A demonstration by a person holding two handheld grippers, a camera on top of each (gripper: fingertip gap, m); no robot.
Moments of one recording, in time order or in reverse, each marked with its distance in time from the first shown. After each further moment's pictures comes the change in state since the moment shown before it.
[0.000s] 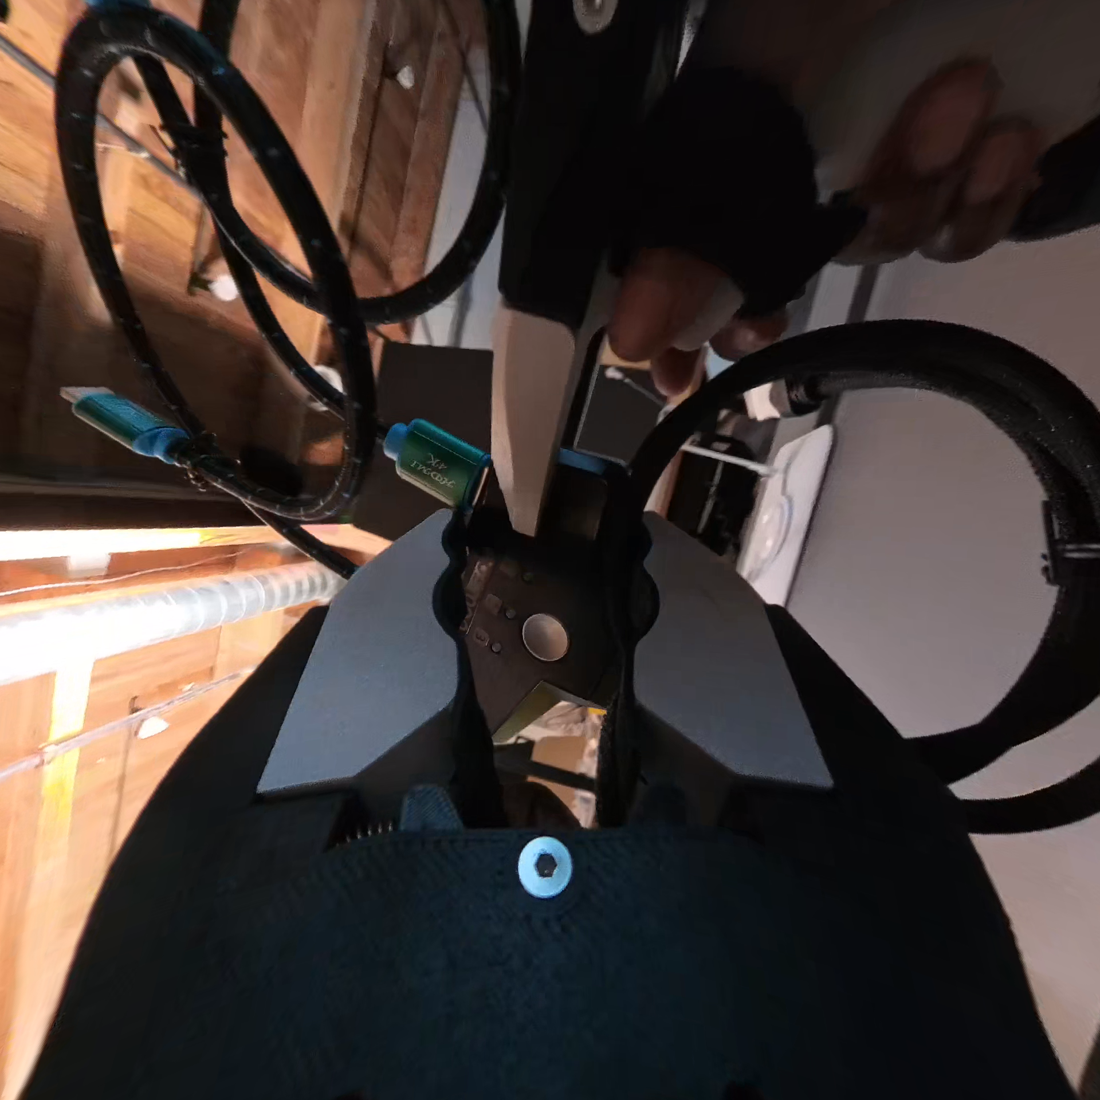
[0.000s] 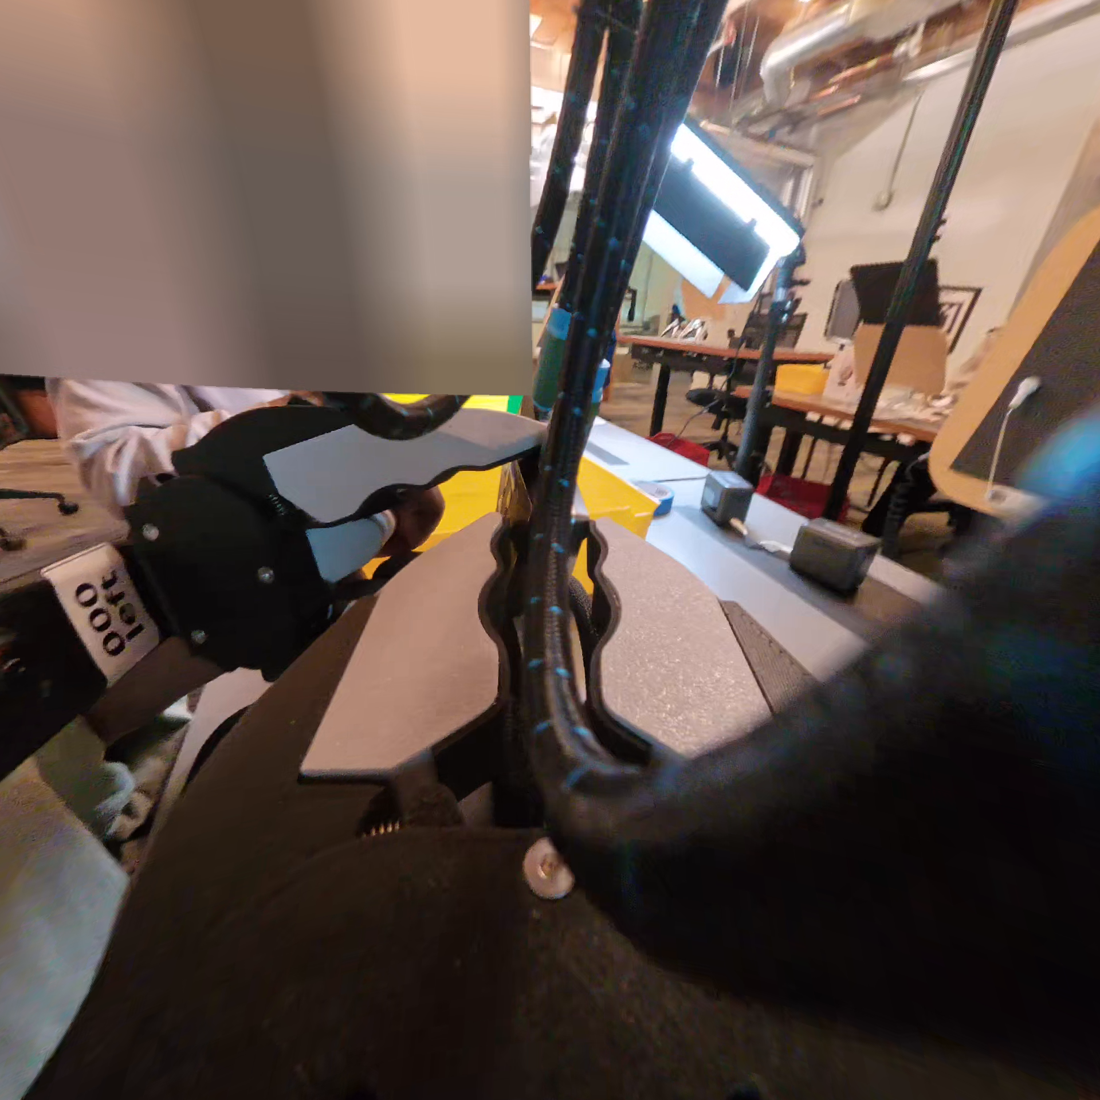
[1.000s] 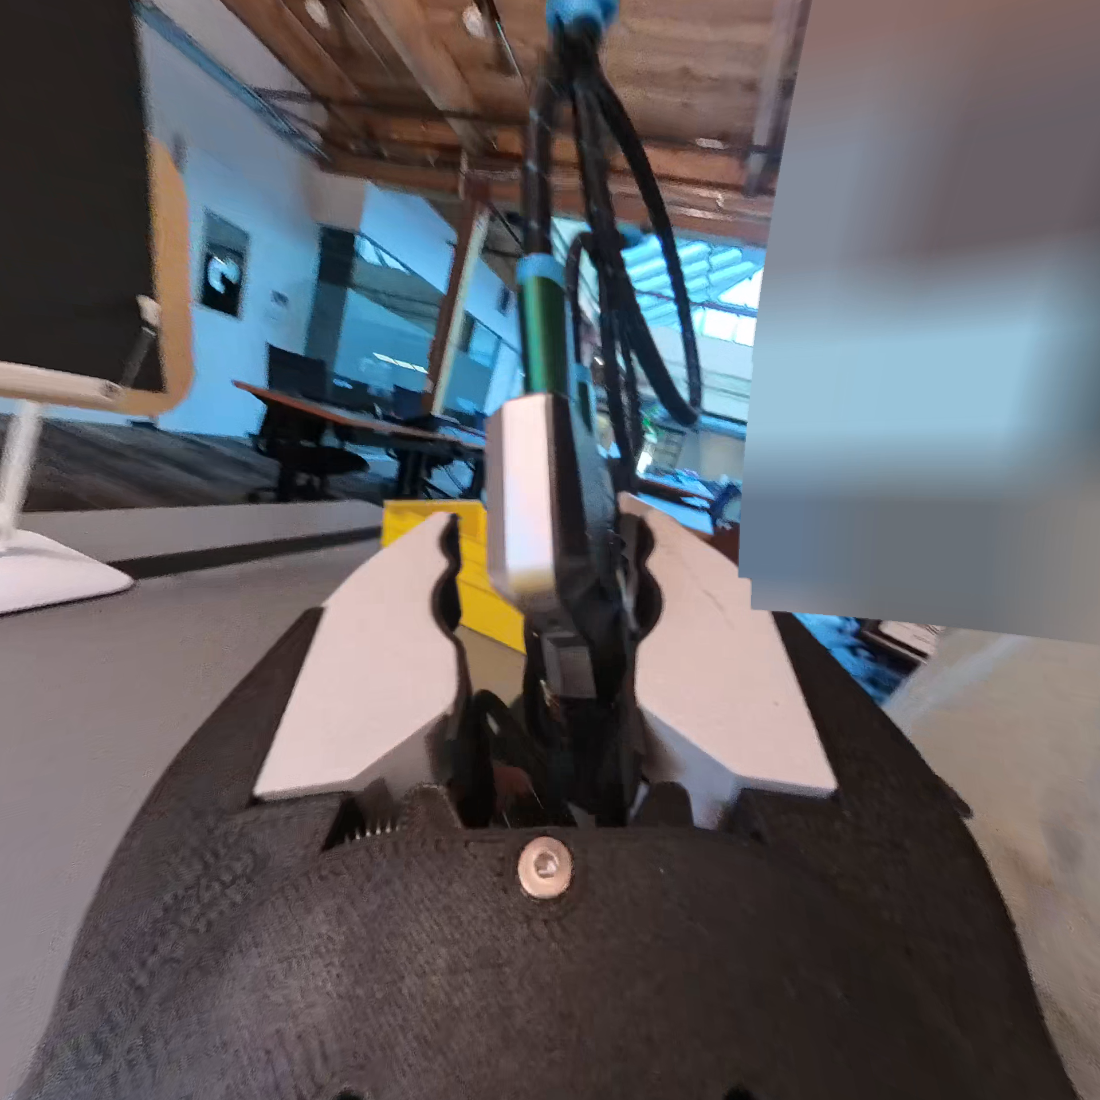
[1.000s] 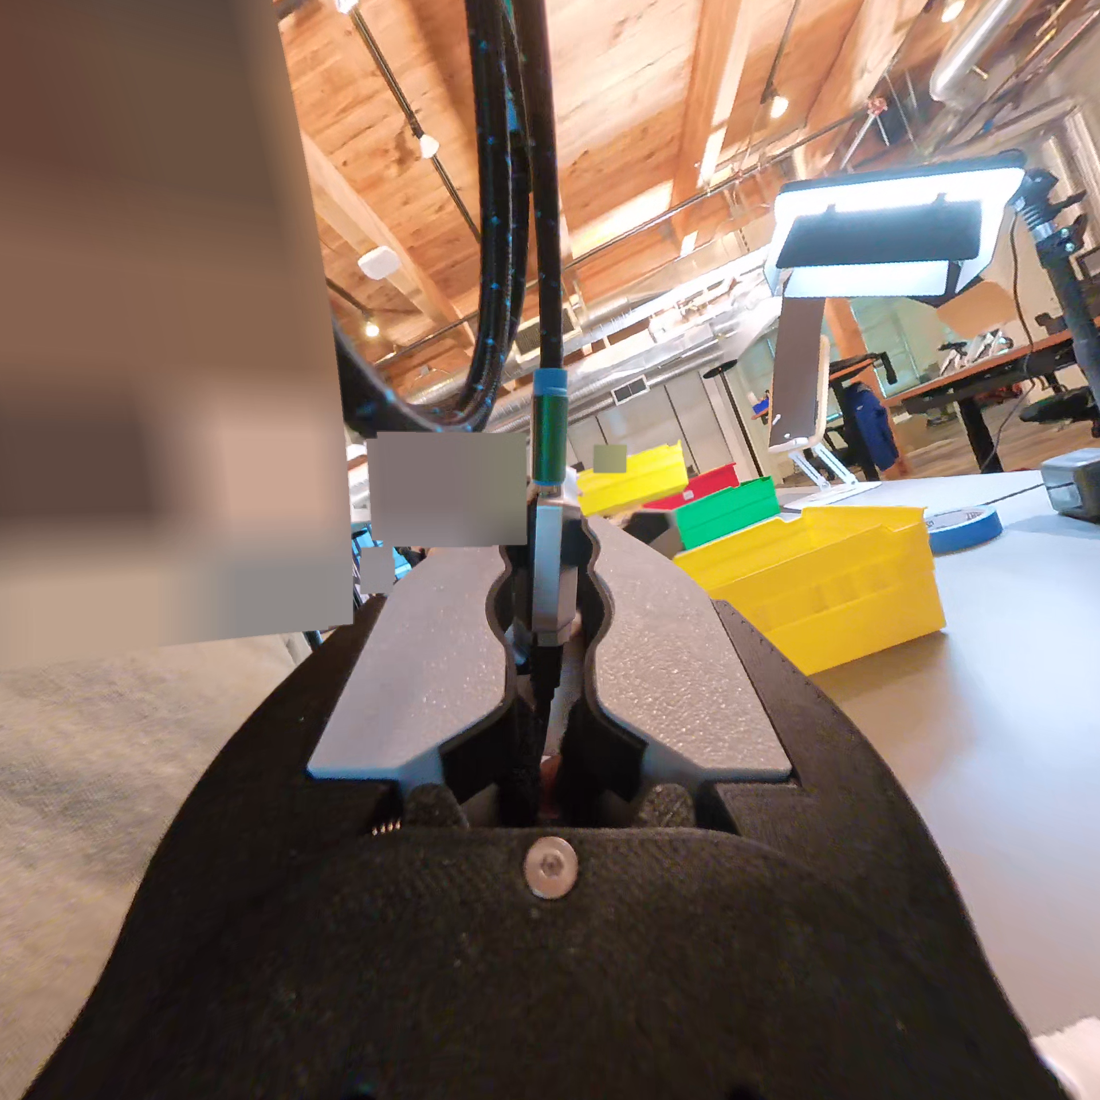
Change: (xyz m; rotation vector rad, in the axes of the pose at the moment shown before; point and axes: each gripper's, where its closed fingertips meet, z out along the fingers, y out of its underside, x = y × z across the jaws) left arm 0.007 -0.026 -0.024 0.499 0.571 -1.852; right arm -0.016 0.002 -0.028 0.326 -0.361 0.584
